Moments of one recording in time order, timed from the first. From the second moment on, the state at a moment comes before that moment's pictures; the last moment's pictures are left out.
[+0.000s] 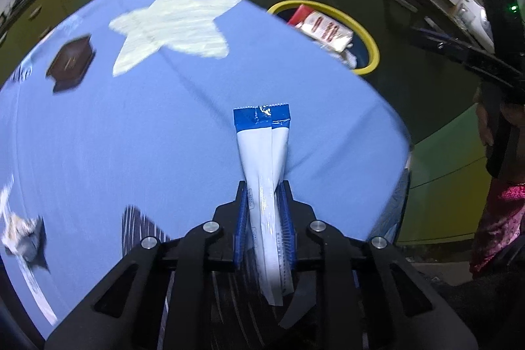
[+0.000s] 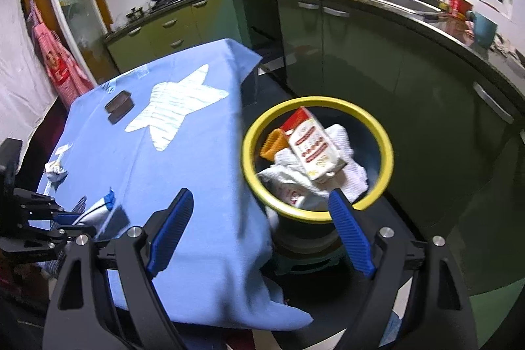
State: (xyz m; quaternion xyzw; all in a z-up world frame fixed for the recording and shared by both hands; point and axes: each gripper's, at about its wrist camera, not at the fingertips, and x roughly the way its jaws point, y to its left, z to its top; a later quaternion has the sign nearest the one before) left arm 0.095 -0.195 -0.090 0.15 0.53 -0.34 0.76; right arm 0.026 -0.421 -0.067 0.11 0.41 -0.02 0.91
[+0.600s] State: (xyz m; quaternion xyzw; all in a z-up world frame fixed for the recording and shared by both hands) left arm 0.169 -0.398 -0.044 0.22 0.48 -0.46 0.71; right arm -0.012 -0.488 -0.078 0.15 0.40 -0.09 0.90
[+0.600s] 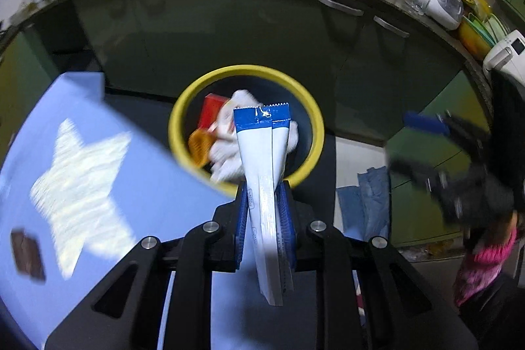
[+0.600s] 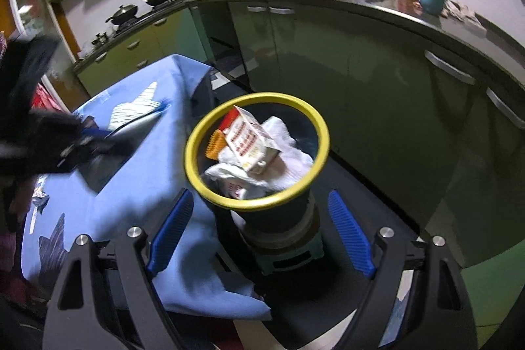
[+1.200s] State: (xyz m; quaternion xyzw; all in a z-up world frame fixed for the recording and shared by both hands) left arm 0.173 -0.516 -0.116 0.41 0.42 -0.50 0.64; right arm -0.013 -0.520 -0.109 0.19 0.42 -0.09 0.88
